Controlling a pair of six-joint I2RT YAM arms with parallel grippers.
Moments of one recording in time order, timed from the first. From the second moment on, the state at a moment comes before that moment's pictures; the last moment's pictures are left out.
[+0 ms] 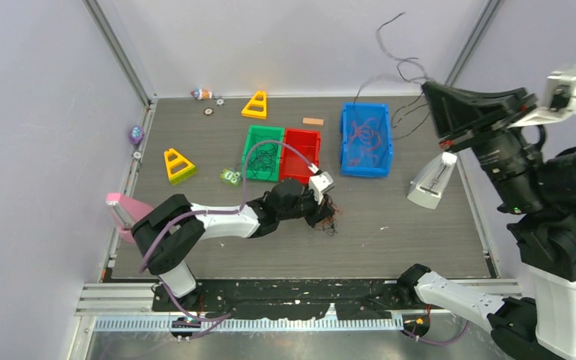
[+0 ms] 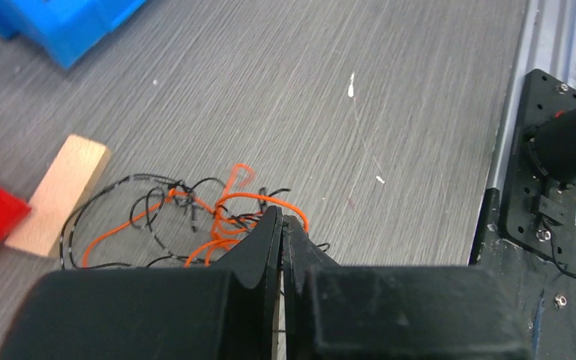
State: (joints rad) left arm -0.96 1.67 0.82 0.50 0.26 -0.14; right arm 0.64 0.91 1.77 -0.45 0.06 0.13
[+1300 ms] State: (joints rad) left arm -0.68 0.85 0.55 -0.05 -0.17 -0.29; right arm 0.64 1.27 1.49 -0.35 0.29 0.13
